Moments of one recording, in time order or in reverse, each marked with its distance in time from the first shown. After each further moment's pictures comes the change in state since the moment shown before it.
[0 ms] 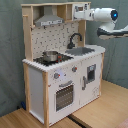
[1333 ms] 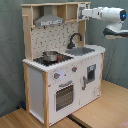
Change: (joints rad) arm 0.132 -0.102 -0.157 -0.121 0.002 0.064 0.004
